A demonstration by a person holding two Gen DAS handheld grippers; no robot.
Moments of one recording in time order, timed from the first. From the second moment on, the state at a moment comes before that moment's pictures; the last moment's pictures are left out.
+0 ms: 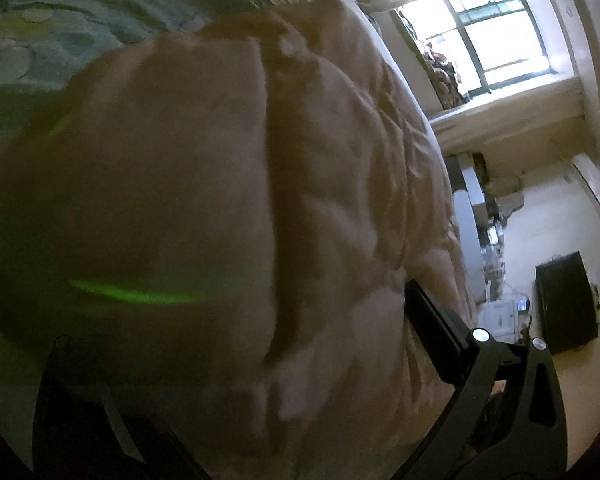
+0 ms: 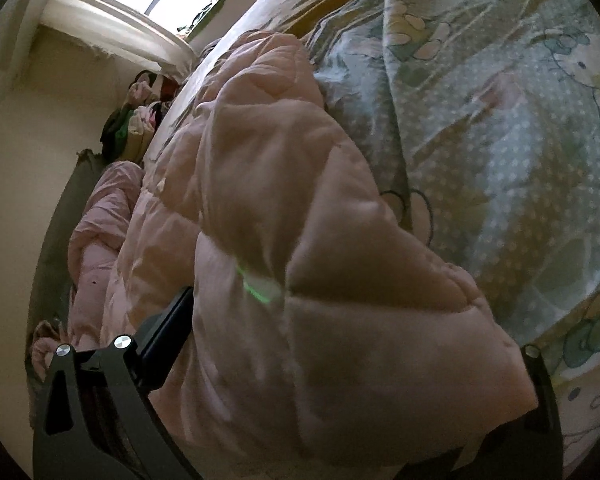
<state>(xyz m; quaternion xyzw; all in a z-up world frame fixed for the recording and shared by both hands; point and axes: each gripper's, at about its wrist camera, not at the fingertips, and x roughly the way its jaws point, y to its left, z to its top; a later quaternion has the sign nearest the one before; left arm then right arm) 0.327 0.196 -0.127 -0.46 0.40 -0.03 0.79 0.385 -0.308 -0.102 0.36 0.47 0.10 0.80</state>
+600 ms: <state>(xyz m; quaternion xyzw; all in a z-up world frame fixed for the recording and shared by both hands) 0.325 0.138 0.016 -0.20 0.32 -0.04 0.92 0.365 -0.174 0.053 0.01 0.33 0.17 0.93</state>
